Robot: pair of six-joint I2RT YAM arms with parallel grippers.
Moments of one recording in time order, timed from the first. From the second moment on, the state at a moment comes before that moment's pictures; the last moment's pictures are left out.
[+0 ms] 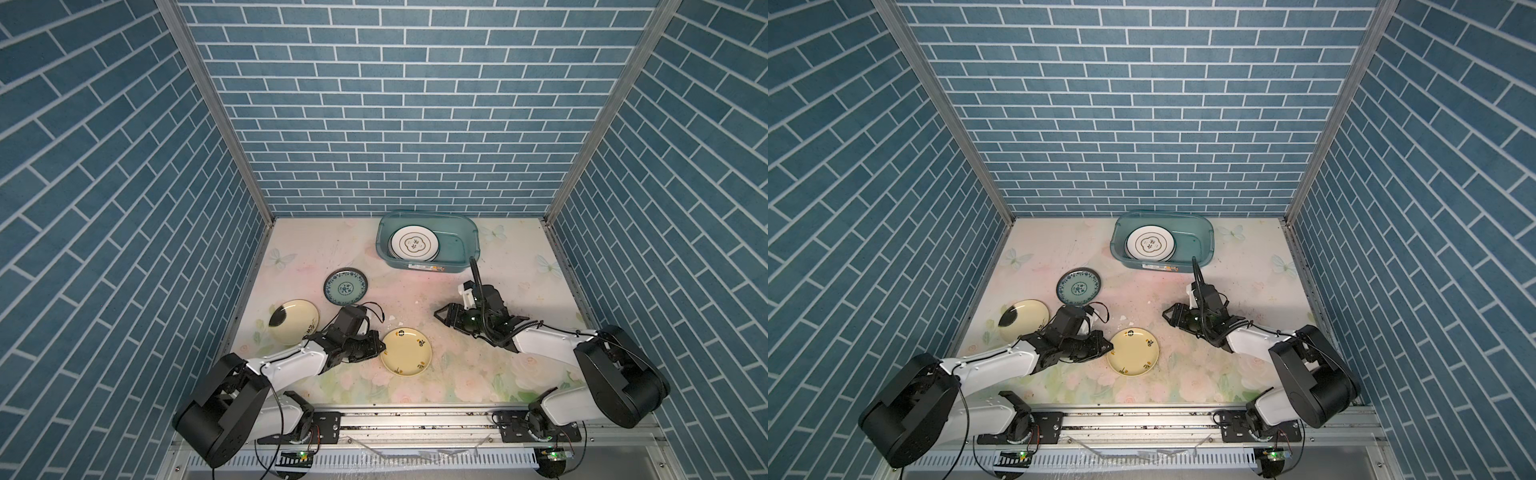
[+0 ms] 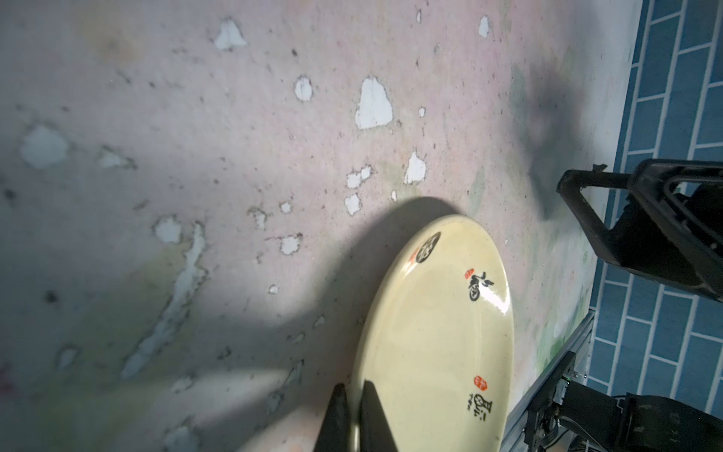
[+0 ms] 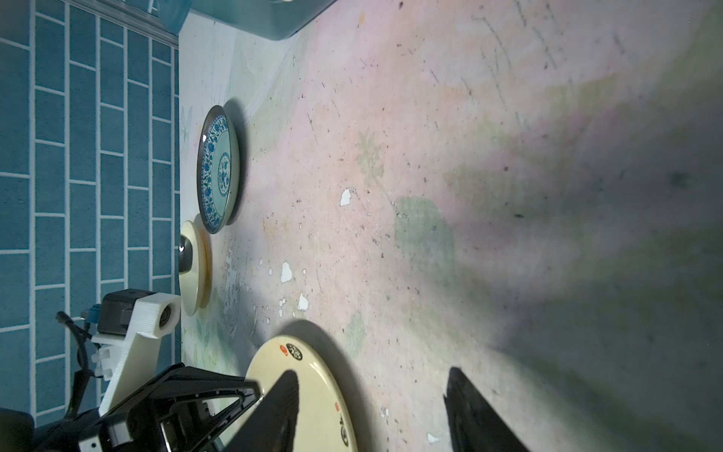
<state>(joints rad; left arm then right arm) -0.59 1.26 0.39 -0.05 0.36 -0.82 0.58 1.44 0.52 0.19 -0.37 0.84</state>
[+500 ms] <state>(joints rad) -0.59 1.27 0.45 -0.10 0.34 -0.85 0.58 1.41 0.52 0.22 -0.38 0.85</state>
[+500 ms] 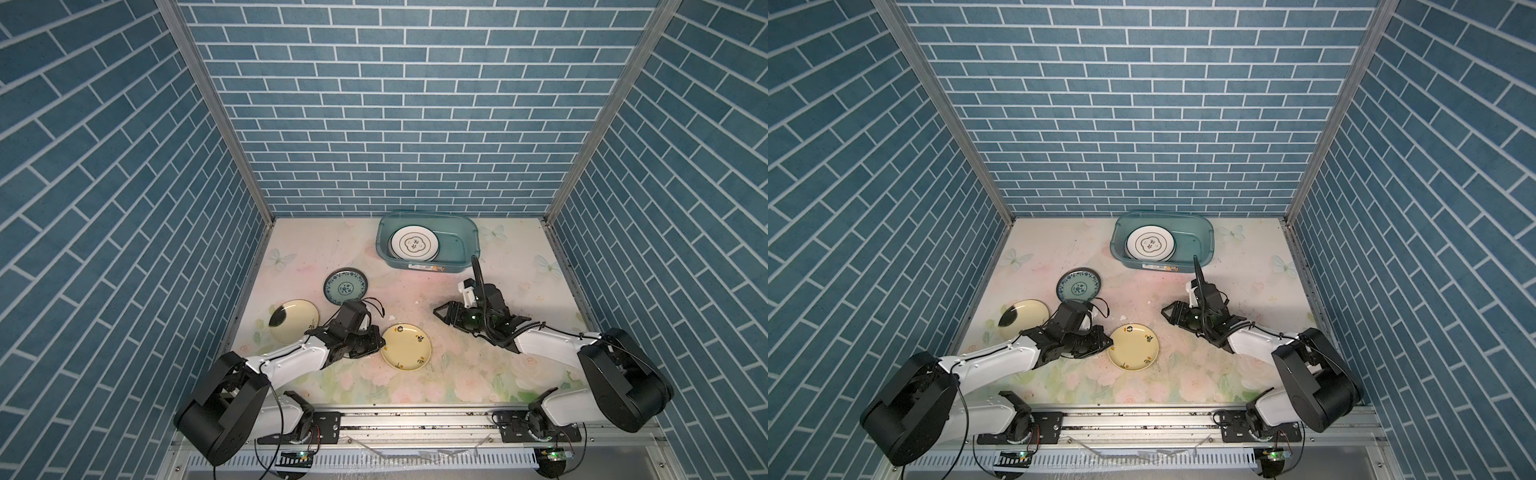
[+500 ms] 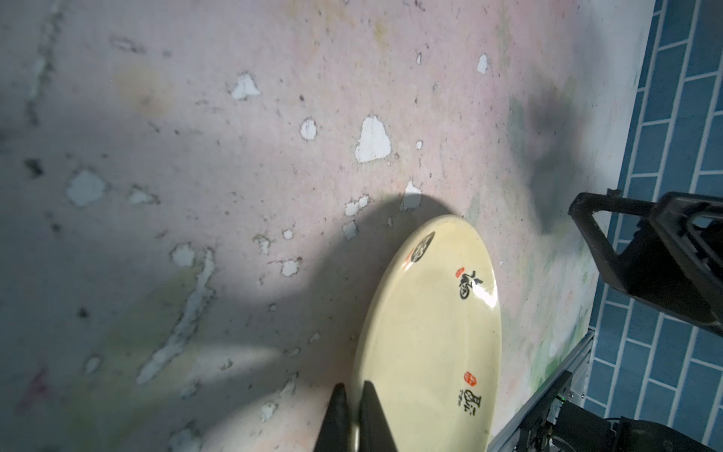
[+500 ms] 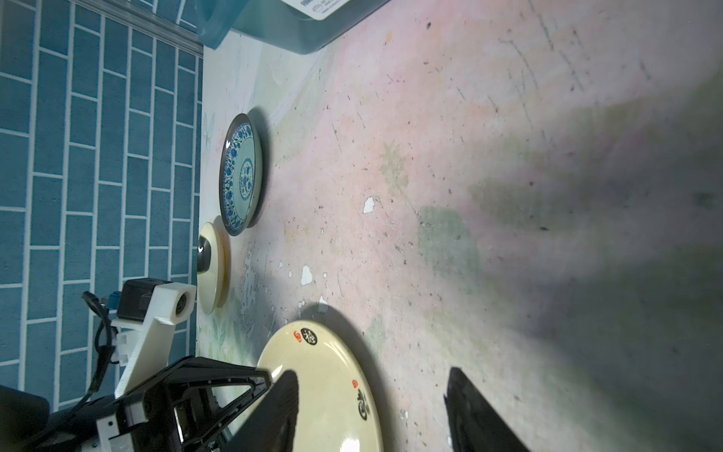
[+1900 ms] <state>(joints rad) -0.52 1.73 1.40 -0.32 0.08 -0.56 0.58 1.02 0.53 -0.04 -0.25 0.80</state>
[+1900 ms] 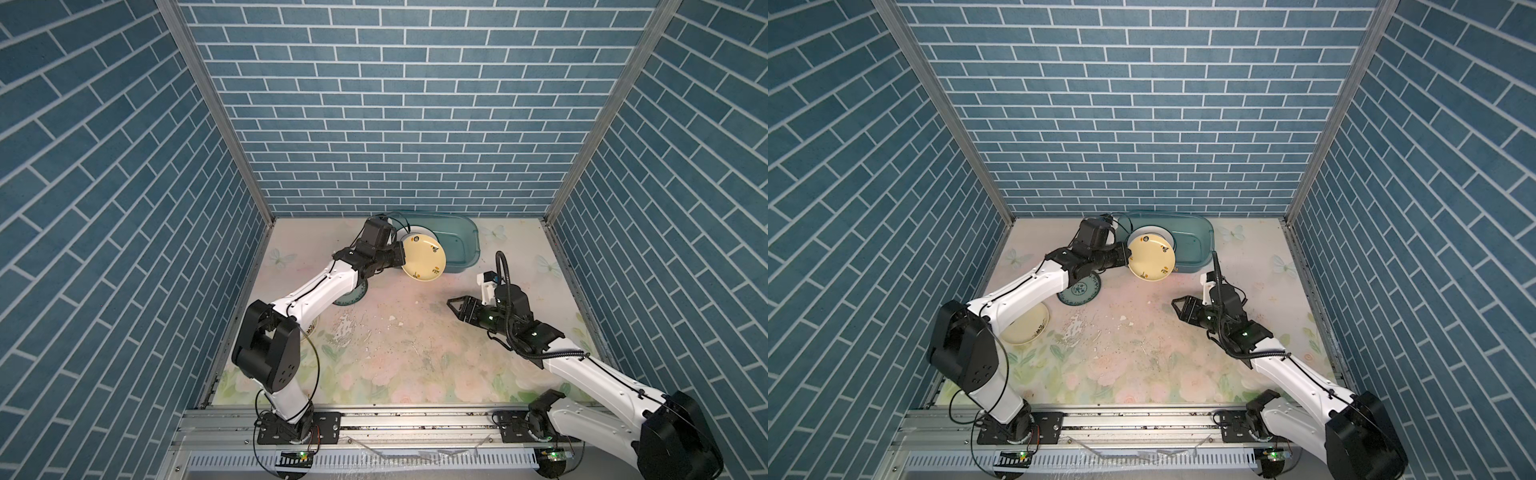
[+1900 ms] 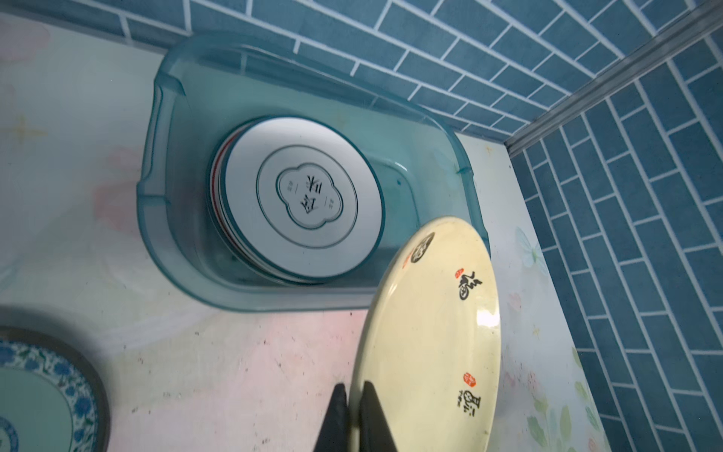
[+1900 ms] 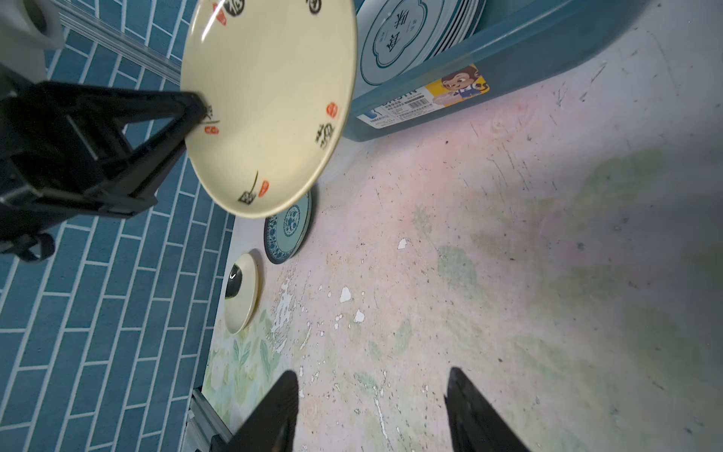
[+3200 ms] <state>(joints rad) -0.40 2.39 2.19 -0.62 0.13 -0.40 0.58 0.89 0.47 -0.14 -0.19 0.80</state>
